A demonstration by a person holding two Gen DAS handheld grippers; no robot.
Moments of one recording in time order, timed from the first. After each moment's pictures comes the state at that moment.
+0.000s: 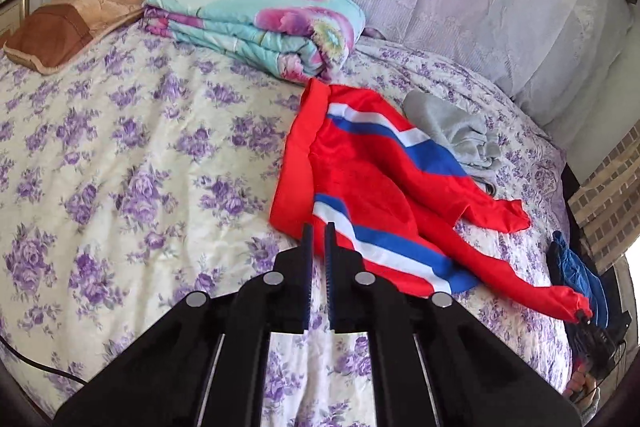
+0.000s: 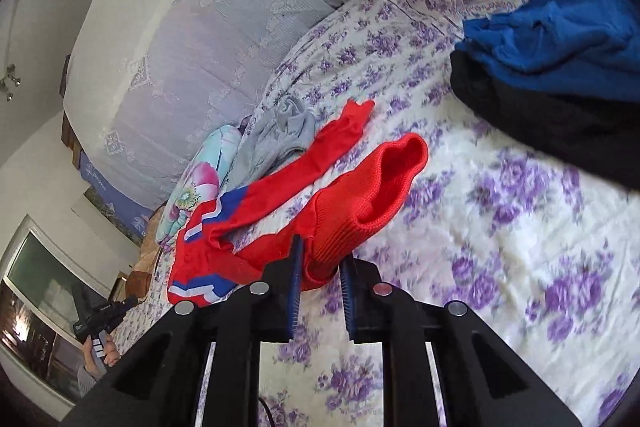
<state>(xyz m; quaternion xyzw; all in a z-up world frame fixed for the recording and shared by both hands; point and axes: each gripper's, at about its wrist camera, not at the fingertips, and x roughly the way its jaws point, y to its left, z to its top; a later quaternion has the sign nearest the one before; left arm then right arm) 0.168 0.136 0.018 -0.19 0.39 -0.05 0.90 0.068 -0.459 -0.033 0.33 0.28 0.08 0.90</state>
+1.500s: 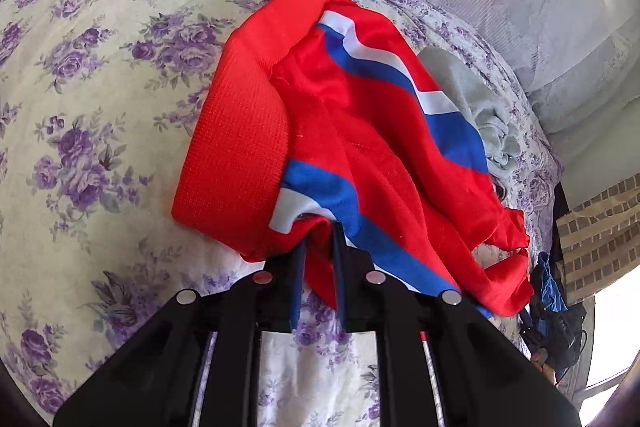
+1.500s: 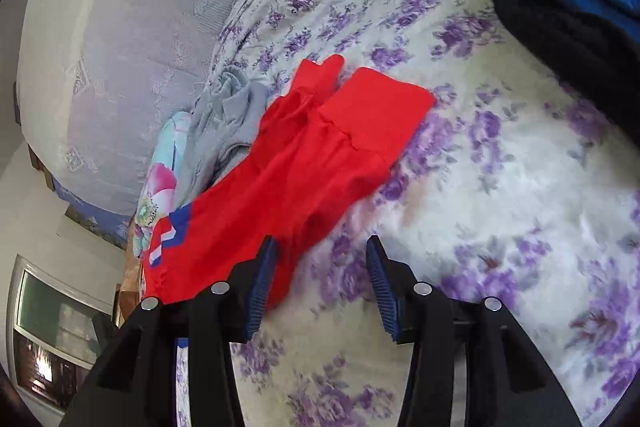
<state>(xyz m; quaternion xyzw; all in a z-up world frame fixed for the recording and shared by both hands) 0.271 0.107 -0.064 -0.28 0.46 -0.08 0.84 0.218 -0.463 -0.100 0.39 0.37 0.08 0.84</state>
